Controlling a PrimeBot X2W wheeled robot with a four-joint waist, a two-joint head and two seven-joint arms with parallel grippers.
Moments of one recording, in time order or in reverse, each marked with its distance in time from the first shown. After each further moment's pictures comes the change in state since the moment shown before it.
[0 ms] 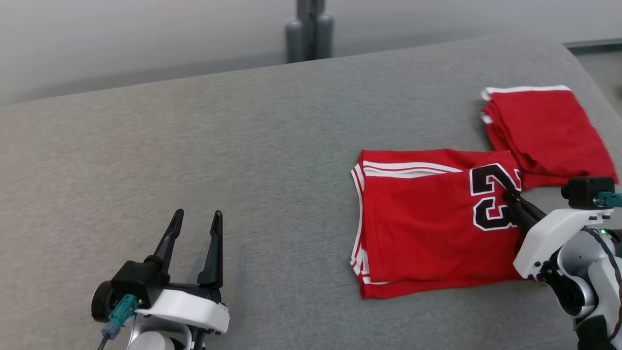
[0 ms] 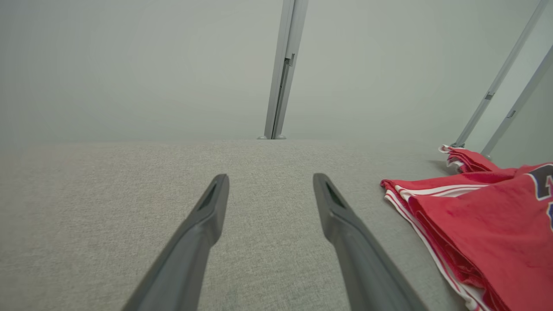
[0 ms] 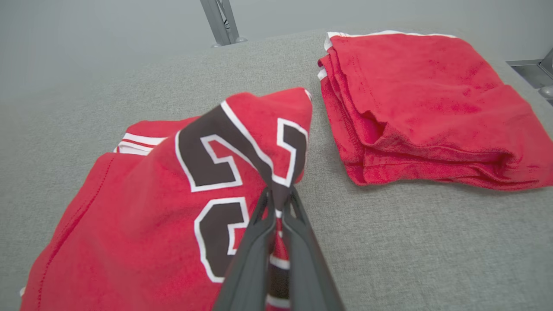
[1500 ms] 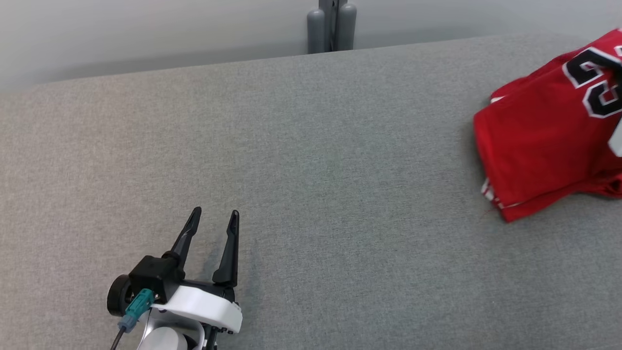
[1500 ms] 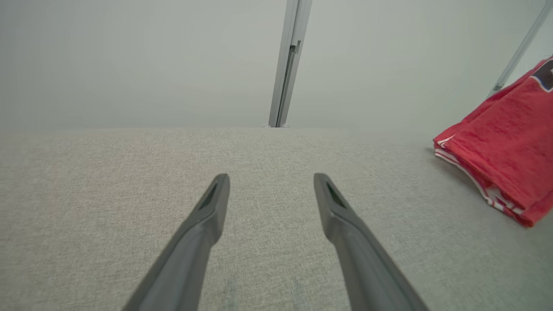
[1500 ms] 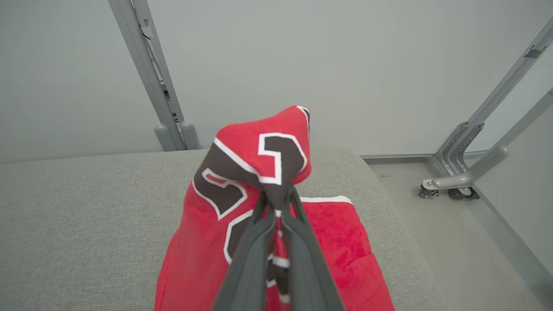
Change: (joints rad) left arm -0.032 0.000 -0.060 0.032 -0.011 0.001 0.000; right arm -0.421 -0.136 -0.079 0.222 -0.113 0.000 0.076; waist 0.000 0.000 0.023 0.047
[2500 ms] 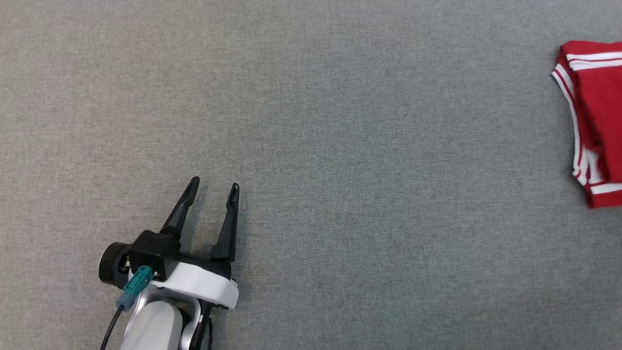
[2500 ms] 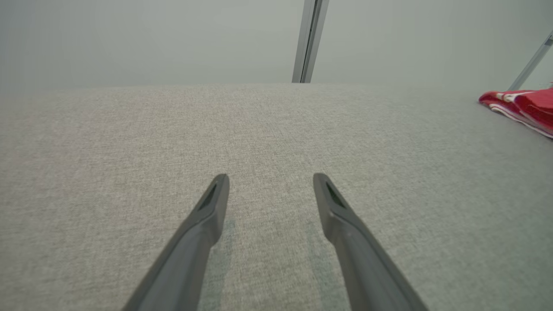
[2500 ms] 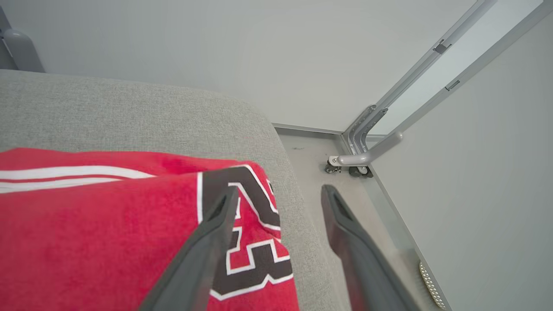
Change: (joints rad) left arm -0.077 0.007 0.023 -0.009 0.090 -0.028 0.000; right arm -0.165 -0.183 -0.115 0.385 -0.324 0.000 -0.228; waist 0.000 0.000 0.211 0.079
